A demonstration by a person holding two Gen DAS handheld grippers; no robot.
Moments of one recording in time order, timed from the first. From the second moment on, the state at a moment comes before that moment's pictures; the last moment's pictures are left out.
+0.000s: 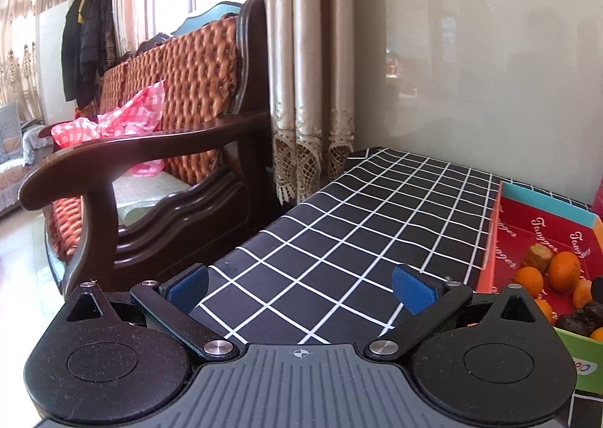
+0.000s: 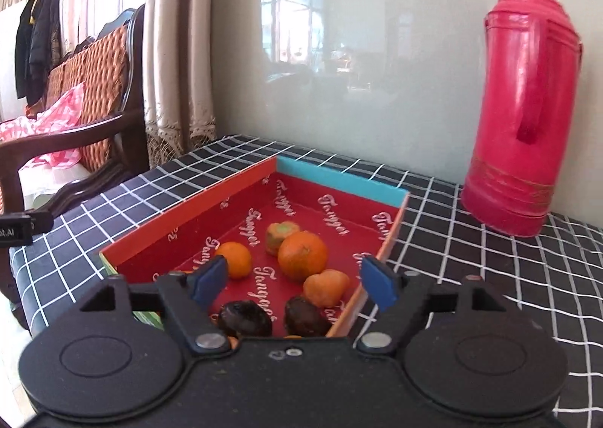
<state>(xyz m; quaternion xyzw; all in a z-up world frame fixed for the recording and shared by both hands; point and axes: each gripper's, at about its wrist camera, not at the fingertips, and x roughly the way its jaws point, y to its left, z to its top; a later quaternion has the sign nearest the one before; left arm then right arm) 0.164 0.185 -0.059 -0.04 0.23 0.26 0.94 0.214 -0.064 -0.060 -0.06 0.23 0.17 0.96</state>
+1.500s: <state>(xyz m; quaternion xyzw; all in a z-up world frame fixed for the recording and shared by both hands) 0.019 0.067 0.031 -0.02 0.20 0.08 0.98 0.033 -0.124 0.005 0.04 0.21 -0.03 0.98</state>
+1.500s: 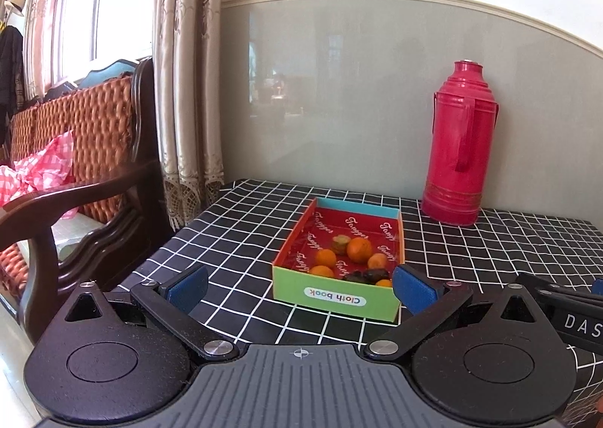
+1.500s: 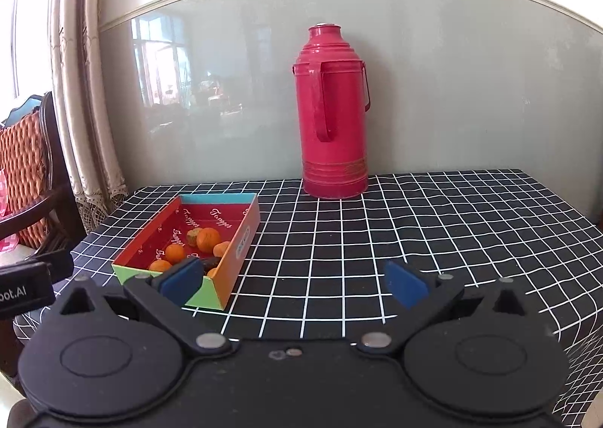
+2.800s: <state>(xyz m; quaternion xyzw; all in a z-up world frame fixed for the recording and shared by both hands) 0.028 0.069 0.029 -0.02 0.21 0.08 0.97 0.038 -0.112 0.010 0.03 0.20 -0.02 0.98</state>
